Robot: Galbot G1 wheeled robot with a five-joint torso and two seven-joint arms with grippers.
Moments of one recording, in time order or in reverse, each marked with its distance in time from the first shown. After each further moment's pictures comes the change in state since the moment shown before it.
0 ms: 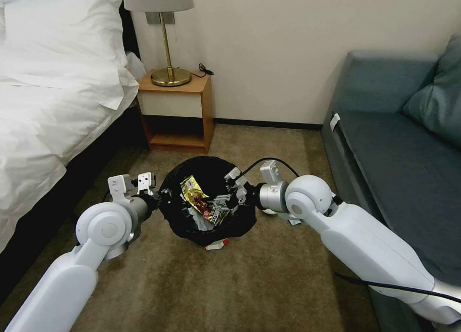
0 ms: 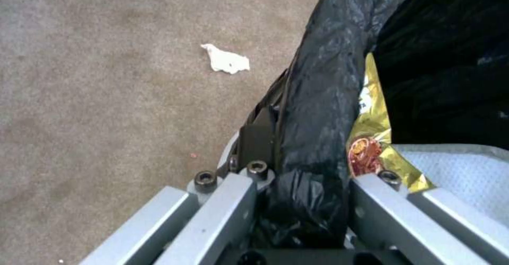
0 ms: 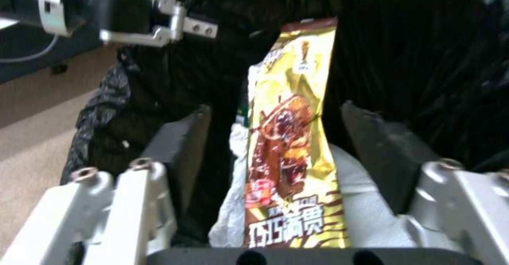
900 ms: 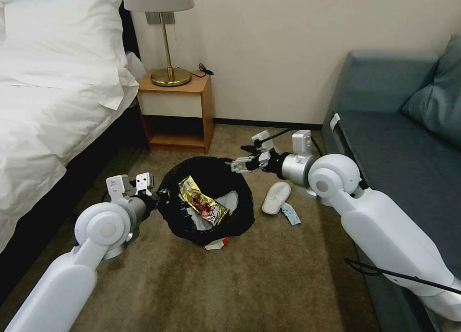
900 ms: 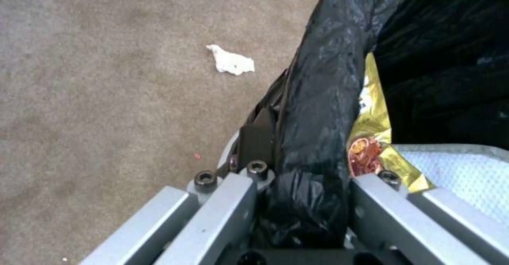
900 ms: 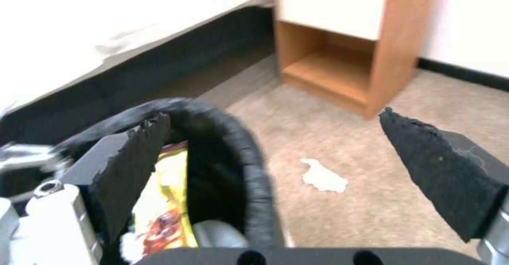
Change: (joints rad) left arm 0.006 -0.005 -0.018 0.007 -0.001 0.000 0.000; right arm -0.026 -0.034 0.187 0.038 0.144 0.105 0.268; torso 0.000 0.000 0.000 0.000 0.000
